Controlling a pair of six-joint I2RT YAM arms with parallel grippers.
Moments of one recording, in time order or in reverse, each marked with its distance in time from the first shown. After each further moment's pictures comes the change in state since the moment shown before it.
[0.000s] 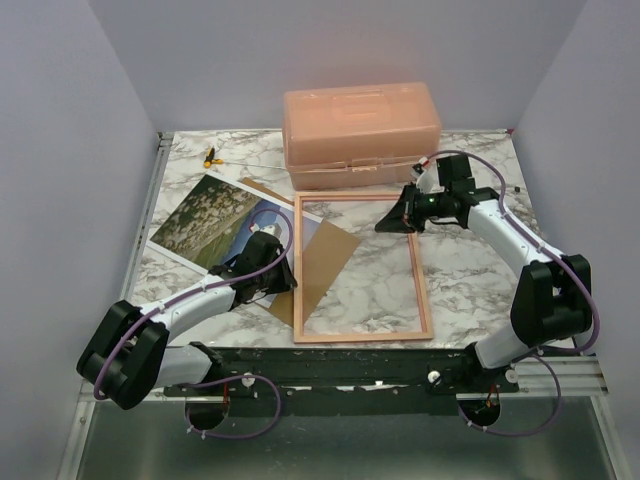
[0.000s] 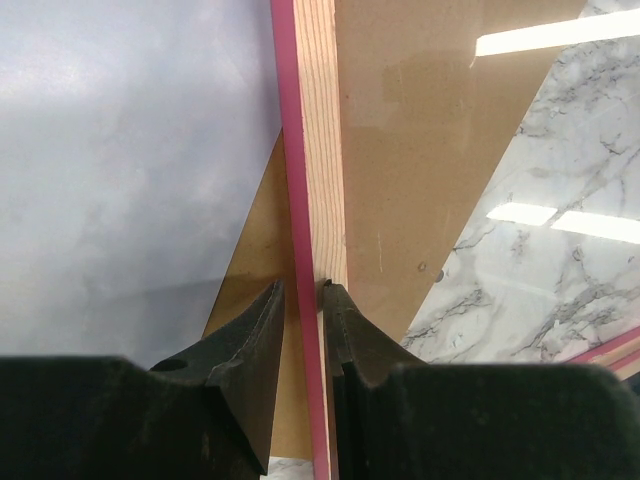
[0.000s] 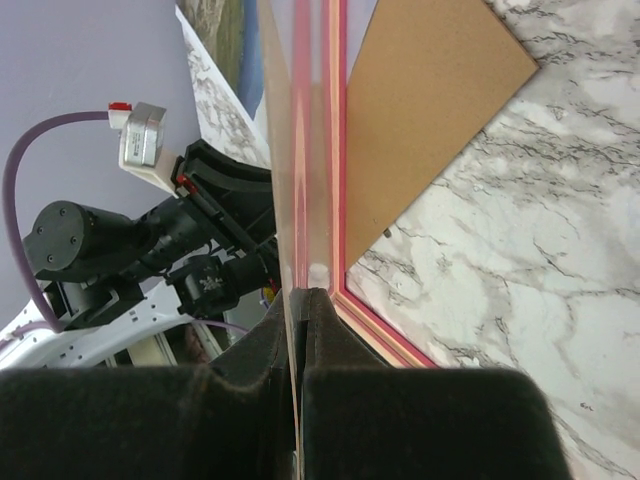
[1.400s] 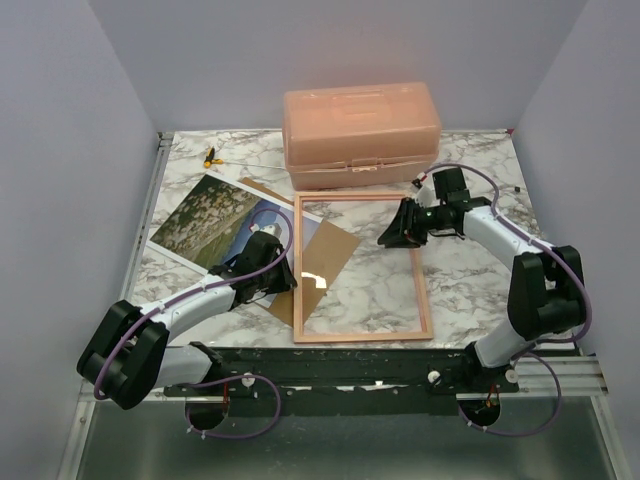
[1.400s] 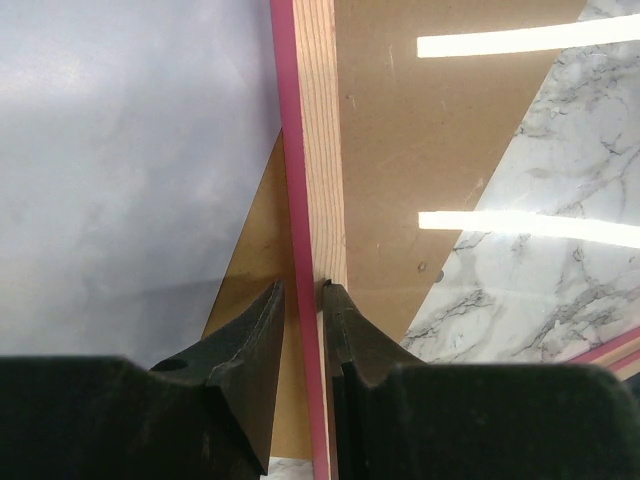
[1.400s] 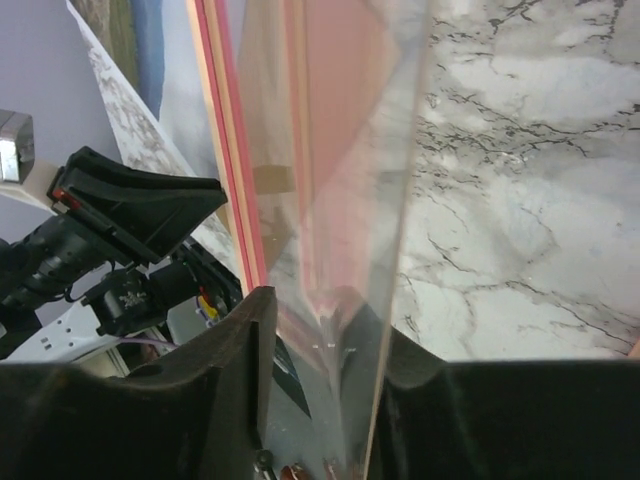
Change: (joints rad) left arm 0.000 0.001 0.001 0.000 0.000 0.001; right arm -0.015 0.038 -0.106 0.027 0.092 -0.106
